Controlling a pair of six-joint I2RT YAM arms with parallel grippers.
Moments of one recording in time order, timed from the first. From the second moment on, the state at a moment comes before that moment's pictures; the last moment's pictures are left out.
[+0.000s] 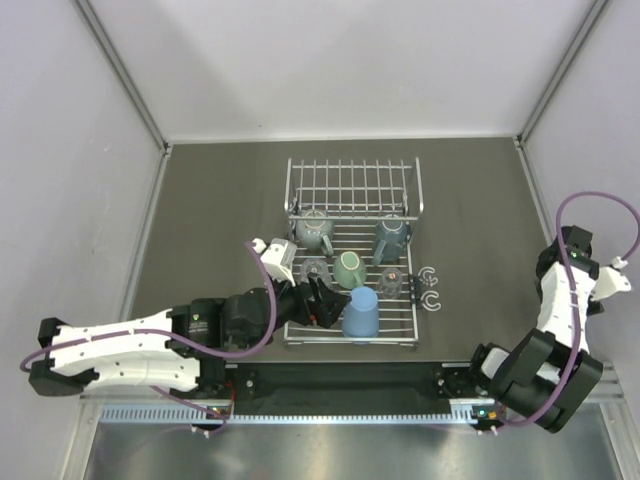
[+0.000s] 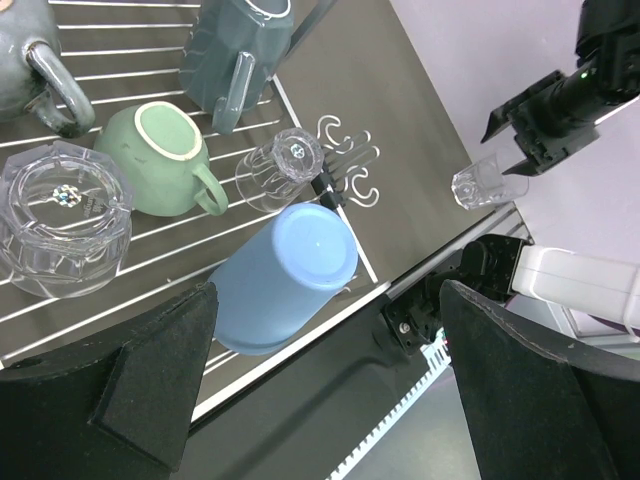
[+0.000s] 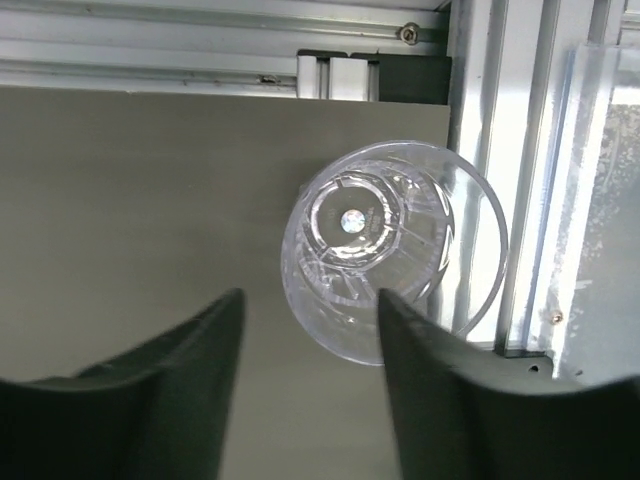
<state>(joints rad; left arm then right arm) -1.42 0.81 0.83 -0.35 -0.60 -0.84 -0.57 1.10 0.78 -0.91 0.58 0.83</state>
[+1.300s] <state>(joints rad) -1.42 0.81 0.83 -0.23 -0.54 -0.77 -0.51 0.53 0.85 -0.30 -0.81 0.85</state>
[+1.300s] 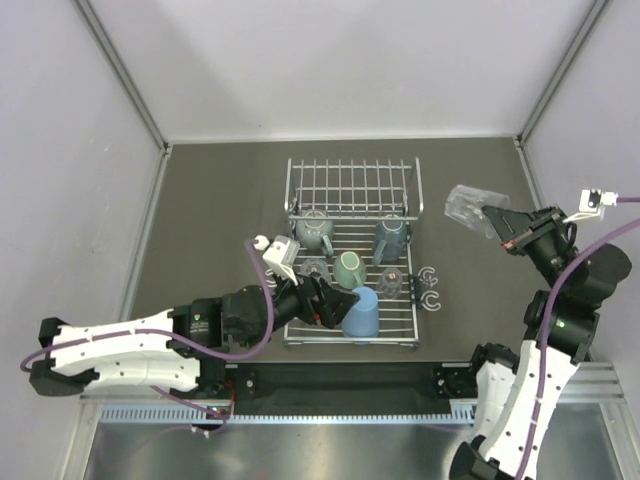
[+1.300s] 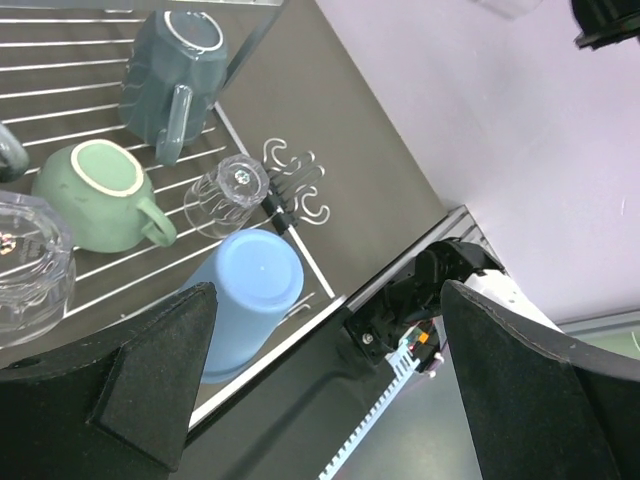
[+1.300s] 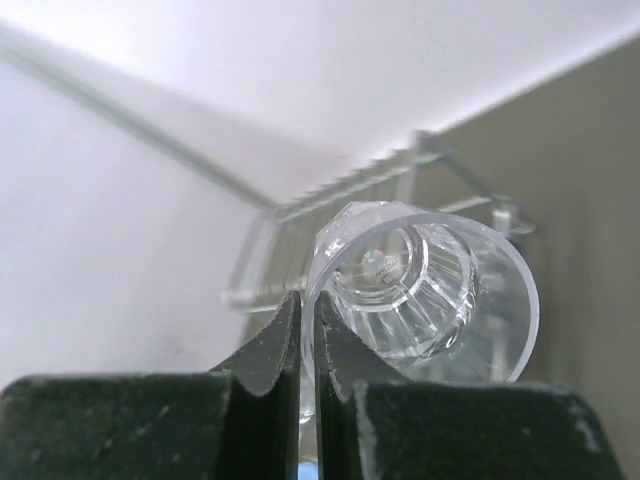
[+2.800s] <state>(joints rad) -1.41 0.86 0.84 0.47 -0.42 -0.47 0.51 0.73 0.74 0.70 -0.75 1.24</state>
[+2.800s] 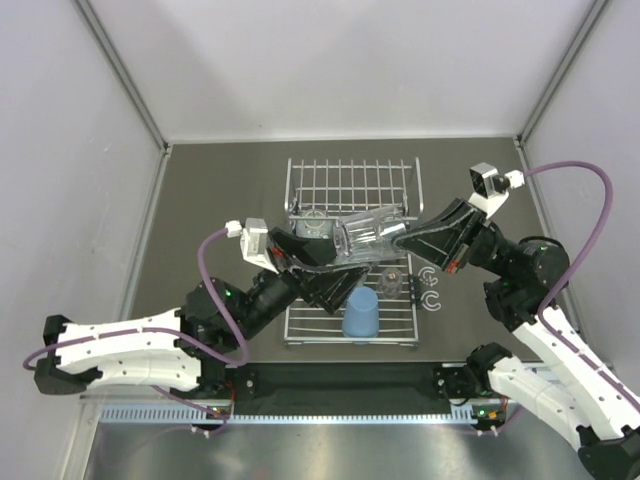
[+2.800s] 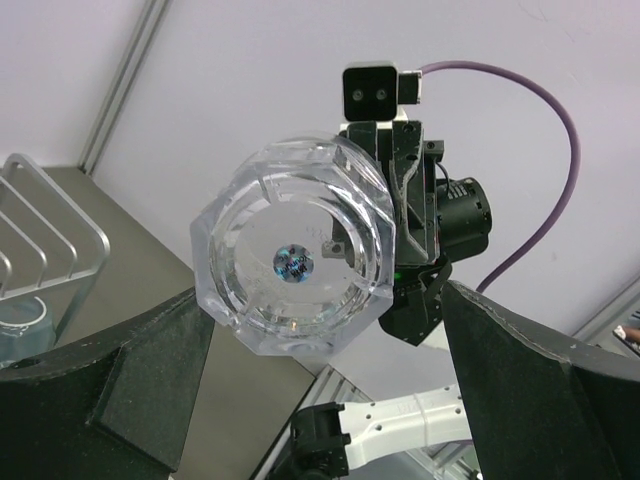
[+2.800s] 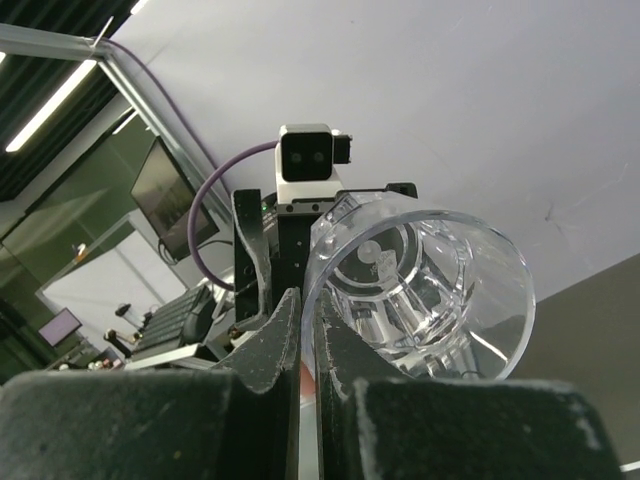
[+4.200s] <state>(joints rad) -1.41 0.74 1.16 -0.58 -0.70 -0.79 0.62 0.70 1.02 -0.24 -0.38 0.71</state>
